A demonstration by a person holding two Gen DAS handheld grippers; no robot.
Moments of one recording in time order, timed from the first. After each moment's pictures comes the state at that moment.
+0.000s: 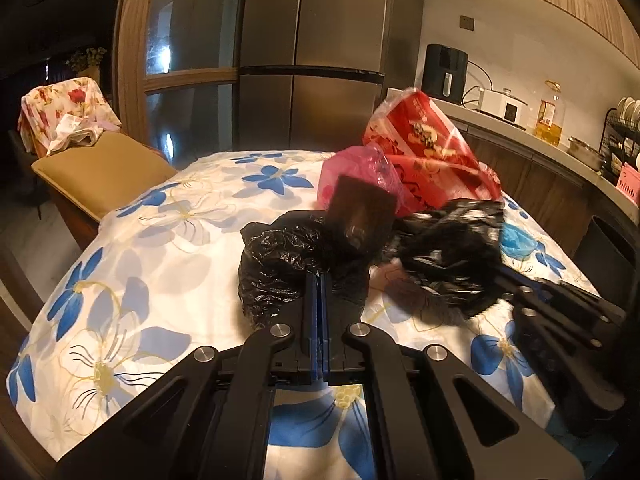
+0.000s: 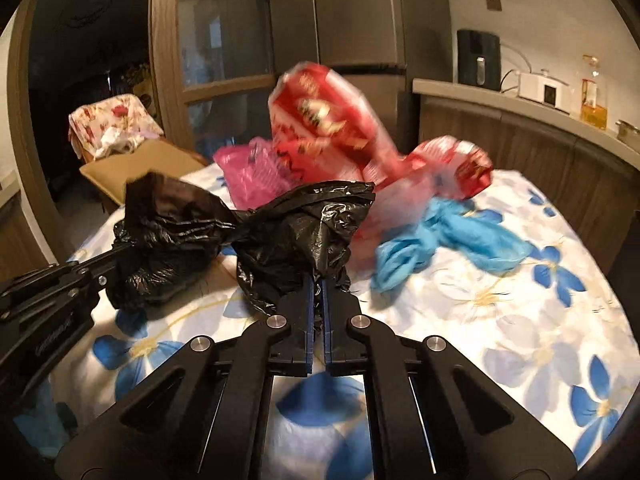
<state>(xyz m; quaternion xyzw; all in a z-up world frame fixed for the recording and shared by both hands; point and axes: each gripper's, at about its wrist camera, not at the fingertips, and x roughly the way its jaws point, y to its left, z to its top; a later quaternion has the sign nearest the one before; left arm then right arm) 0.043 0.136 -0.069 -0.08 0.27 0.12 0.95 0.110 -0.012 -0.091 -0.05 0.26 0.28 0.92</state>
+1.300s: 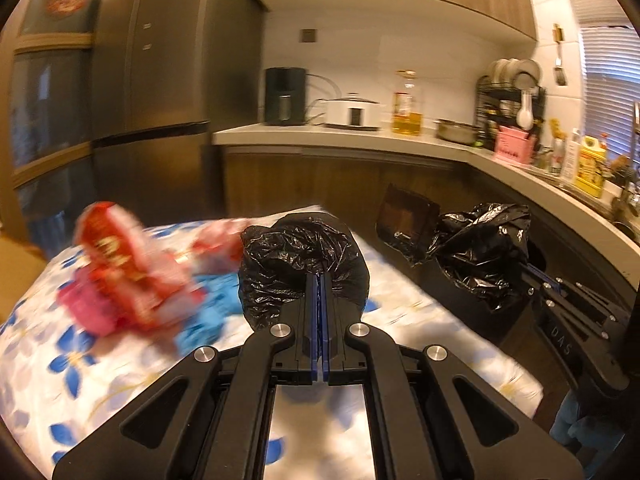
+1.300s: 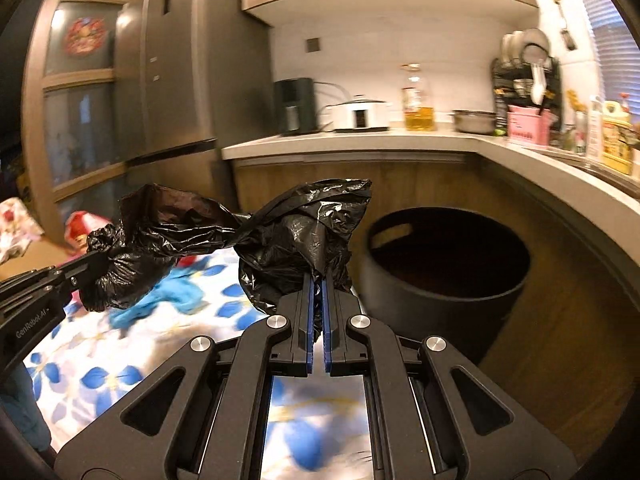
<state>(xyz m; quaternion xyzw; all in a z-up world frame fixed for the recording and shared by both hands) 0.104 -0.091 -0.005 0.01 0.22 -0.10 0.97 0.102 -0.283 -0.030 0.04 0.18 0.02 0.98</state>
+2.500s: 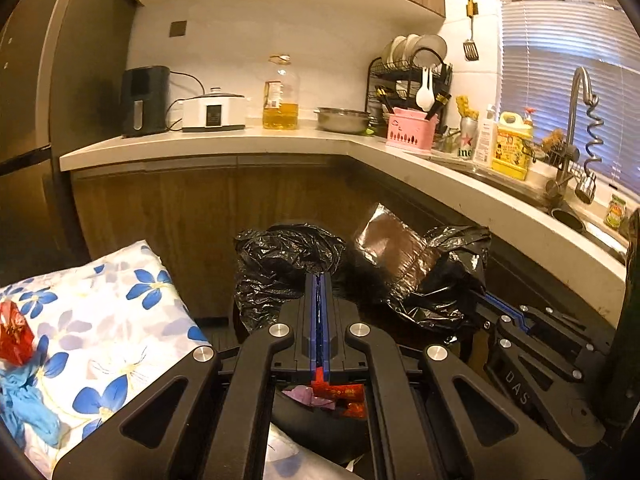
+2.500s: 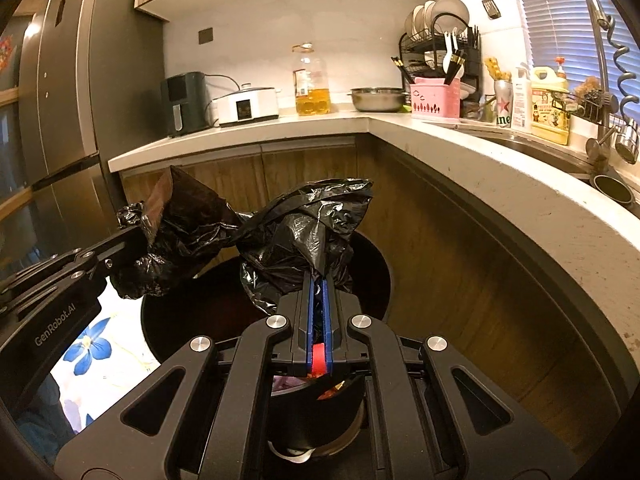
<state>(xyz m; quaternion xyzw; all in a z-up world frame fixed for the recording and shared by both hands) 0.209 -0.275 -0.023 0.02 0.21 -0.29 0.93 0.176 -0.427 -0.043 0.07 0.22 -0.12 0.97</state>
